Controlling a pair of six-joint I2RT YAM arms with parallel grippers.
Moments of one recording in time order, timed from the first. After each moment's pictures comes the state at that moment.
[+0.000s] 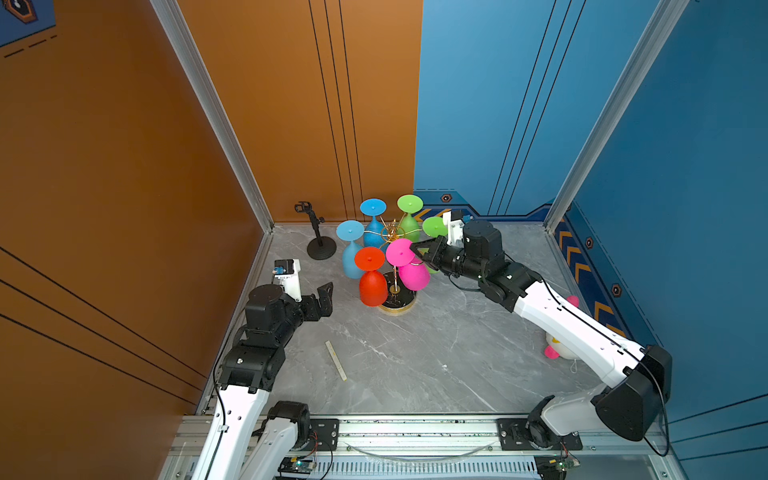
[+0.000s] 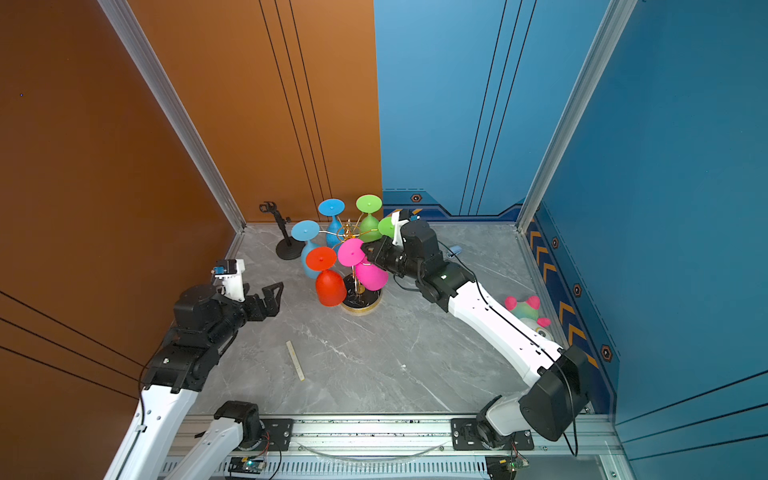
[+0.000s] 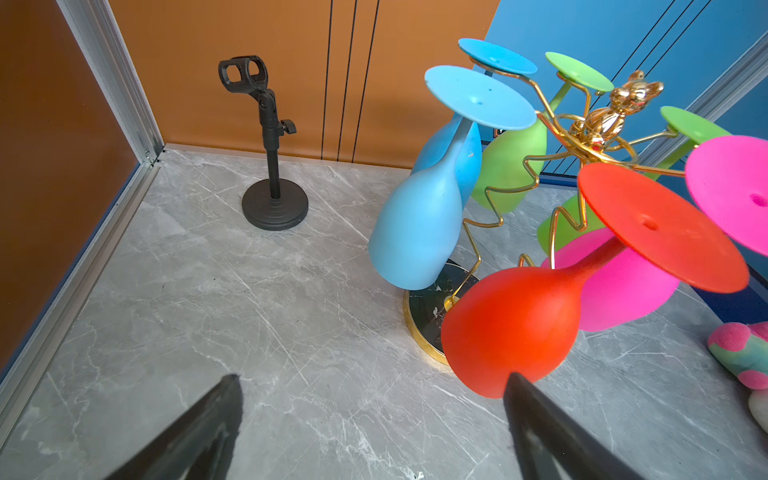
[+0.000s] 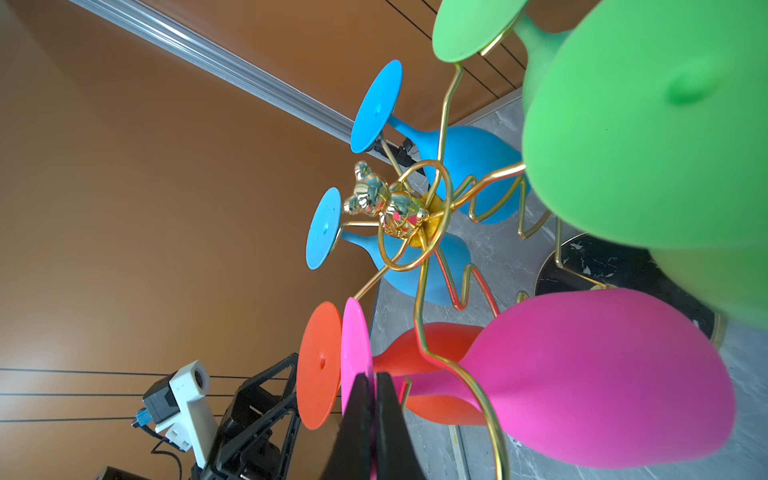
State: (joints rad) left arm -0.10 0.68 0.83 -0.53 0.08 -0.20; right arm 0.65 1.44 1.36 -0.23 -0.24 0.98
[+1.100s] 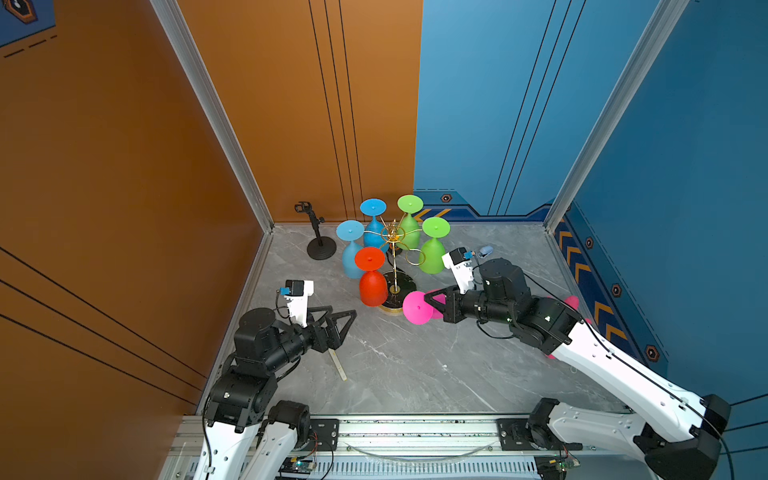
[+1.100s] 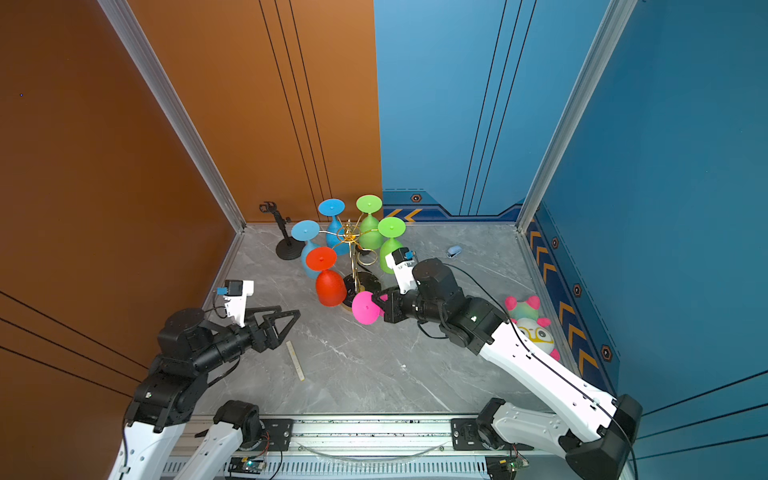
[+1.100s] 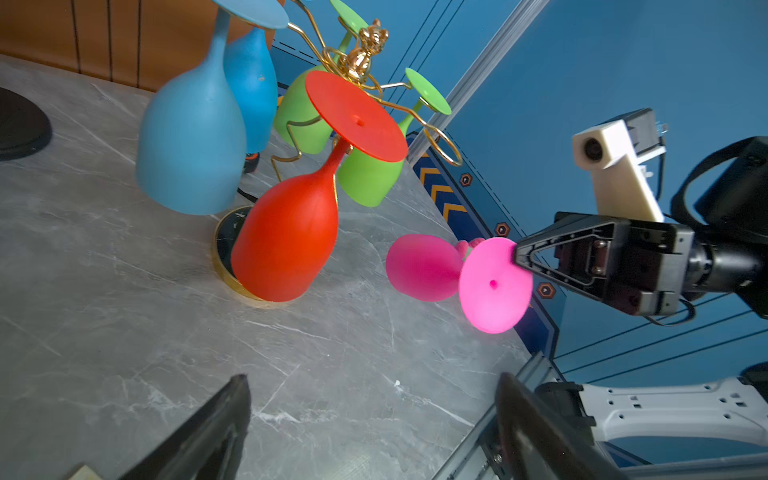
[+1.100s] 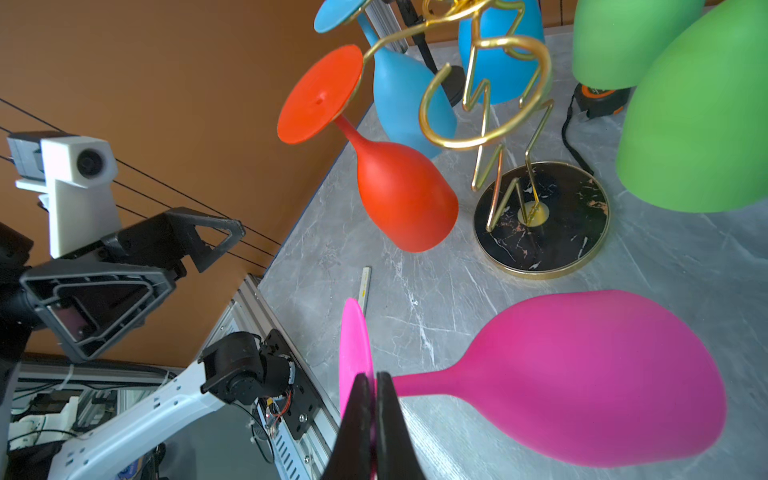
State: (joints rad) left arm -0.20 0.50 0.79 -0.63 0.55 -0.46; right arm 0.78 1.10 1.12 -0.51 -0.26 0.52
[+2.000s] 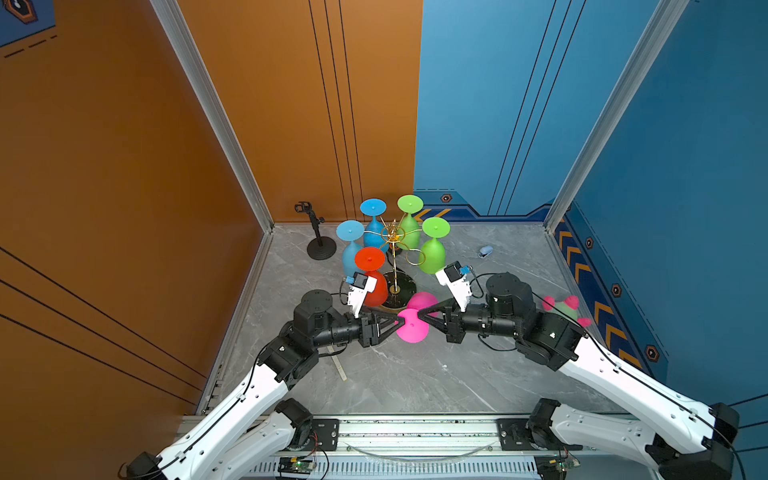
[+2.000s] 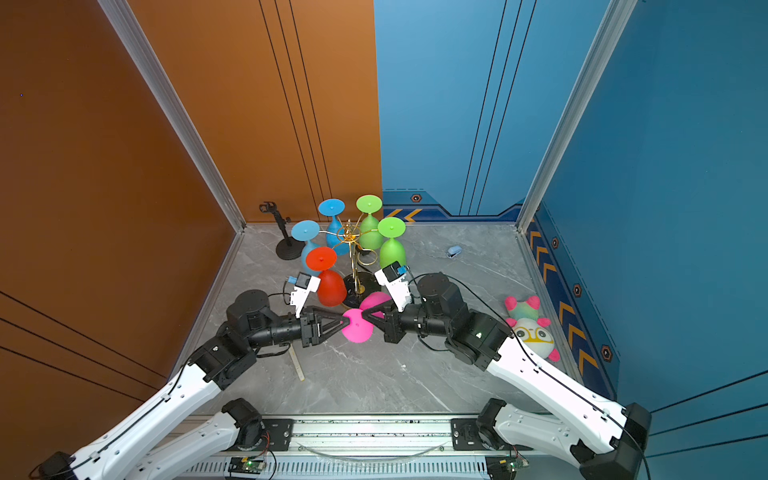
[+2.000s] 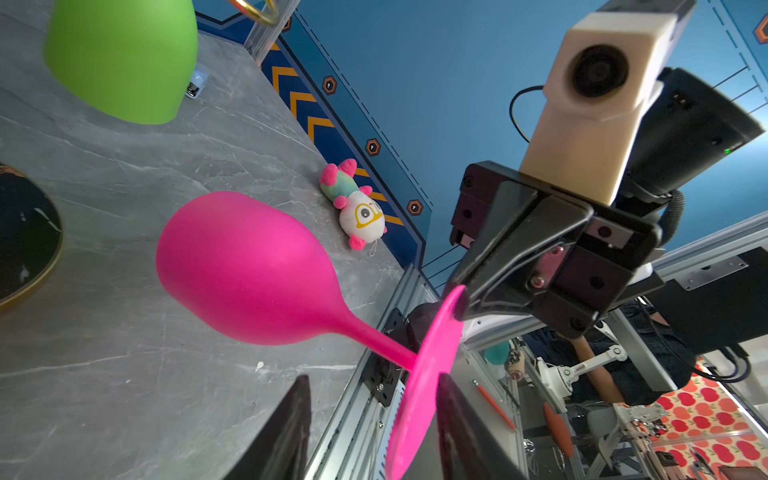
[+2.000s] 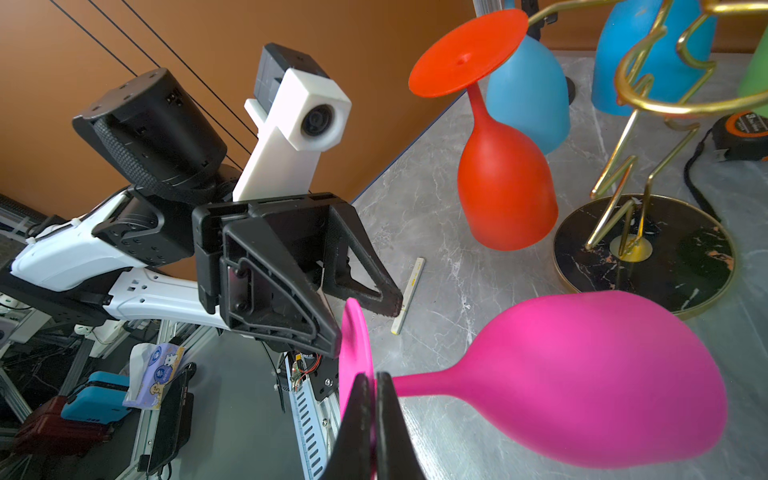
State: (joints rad) left arm -0.59 0.81 0.69 -0.10 0.68 -0.69; right arm 0.84 1.02 1.02 -0.36 -0.40 0.42
